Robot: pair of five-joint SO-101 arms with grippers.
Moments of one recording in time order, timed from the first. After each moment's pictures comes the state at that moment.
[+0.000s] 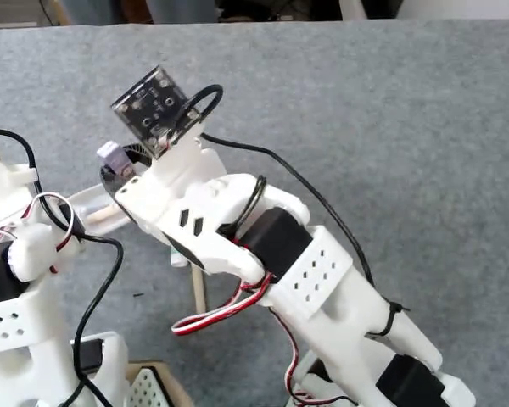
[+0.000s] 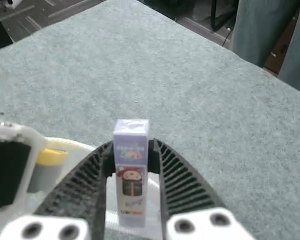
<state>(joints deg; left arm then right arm) -18.2 -48.0 16.7 100.4 15.6 -49.9 -26.5 8.0 54.3 -0.4</state>
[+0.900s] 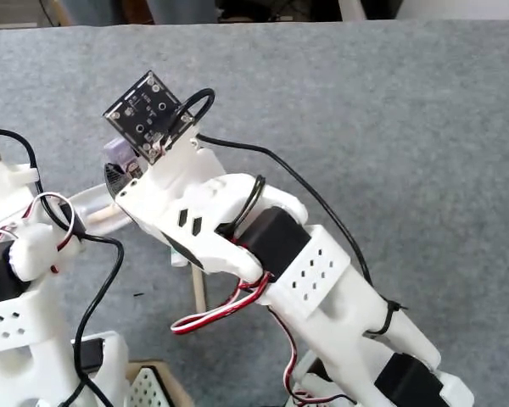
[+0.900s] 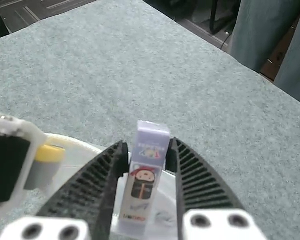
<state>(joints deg) -18.2 -48.0 16.7 100.4 15.6 -50.0 -26.2 8.0 54.3 3.2</state>
